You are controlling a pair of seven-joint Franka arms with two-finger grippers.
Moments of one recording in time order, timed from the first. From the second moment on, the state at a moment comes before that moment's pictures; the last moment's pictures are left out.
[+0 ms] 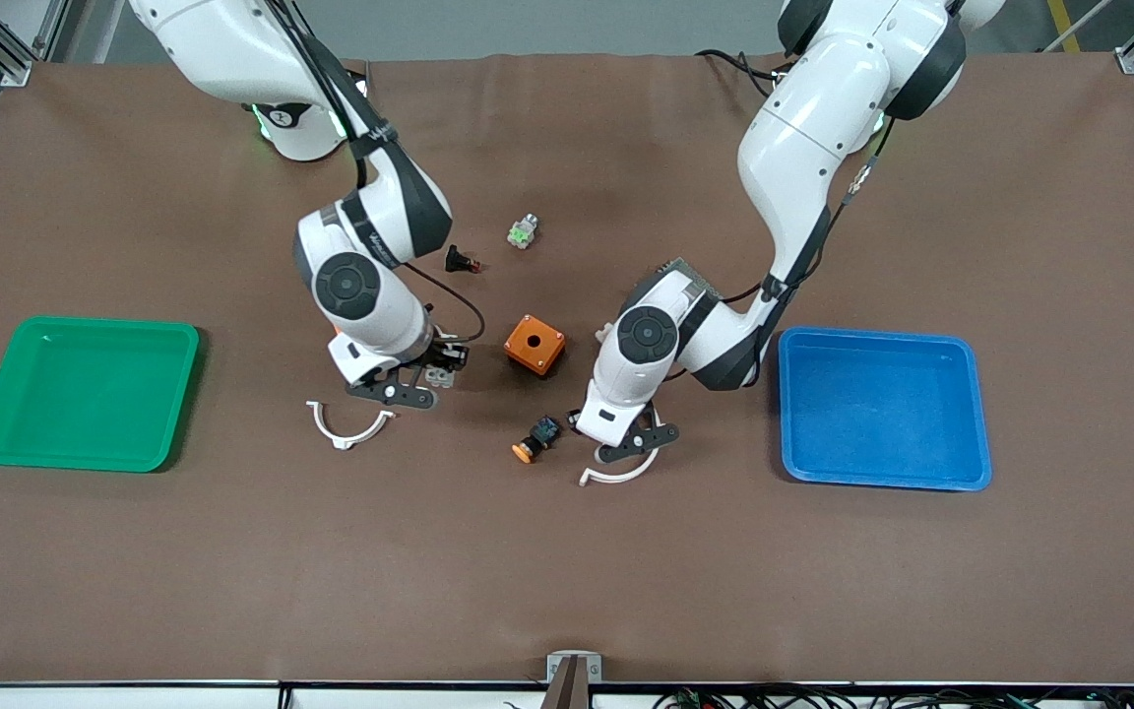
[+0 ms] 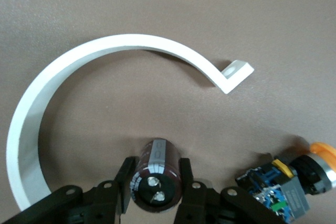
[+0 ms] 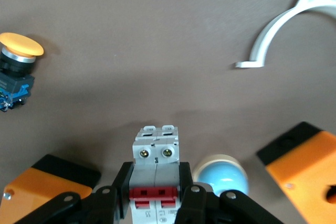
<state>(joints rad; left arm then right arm) -0.54 0.94 -0.16 -1.33 0.09 2.41 -1.03 0.49 0.47 0.04 -1.85 0.08 2.27 0.67</state>
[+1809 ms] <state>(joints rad) -0.25 0.49 -0.13 -1.29 0.15 1.88 -0.78 0.48 -0.04 0.01 -1.80 0.08 1.63 0.65</state>
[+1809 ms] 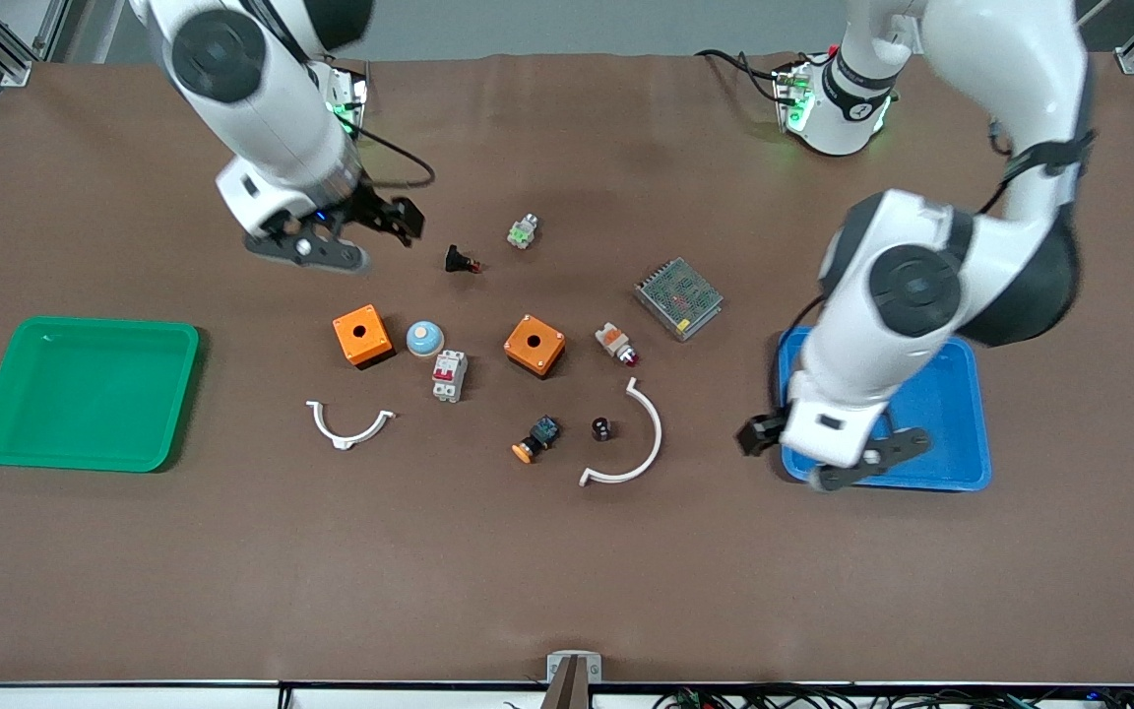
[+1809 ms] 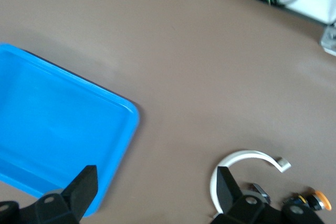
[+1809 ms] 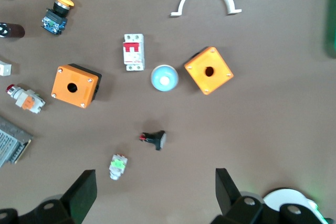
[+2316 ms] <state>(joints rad) -0.09 0.25 -0.13 -1.30 0.17 1.57 -0.45 0.19 -0.14 0.00 -1.81 0.08 1.55 0.22</state>
